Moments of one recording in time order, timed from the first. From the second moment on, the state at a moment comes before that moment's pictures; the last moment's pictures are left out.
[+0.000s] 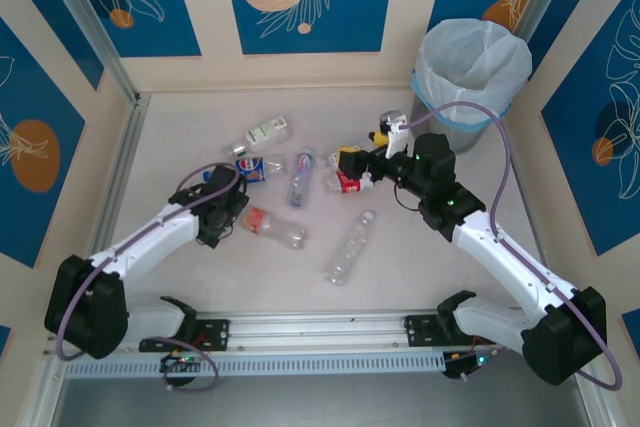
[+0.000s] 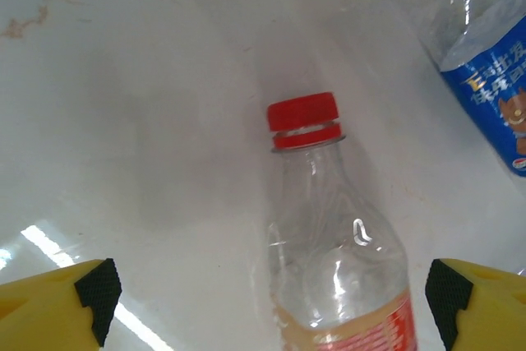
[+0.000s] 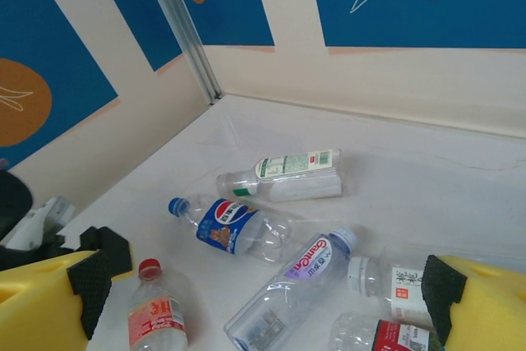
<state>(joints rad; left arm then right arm) -0.46 1.29 0.81 -0.71 -0.26 -1.40 0.49 1.07 0.85 0.02 -0.26 0.25</state>
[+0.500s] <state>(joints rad) -0.37 1.62 0.96 -0.66 -0.14 -1.44 0.55 1.06 0.86 -0.06 -0.17 0.21</state>
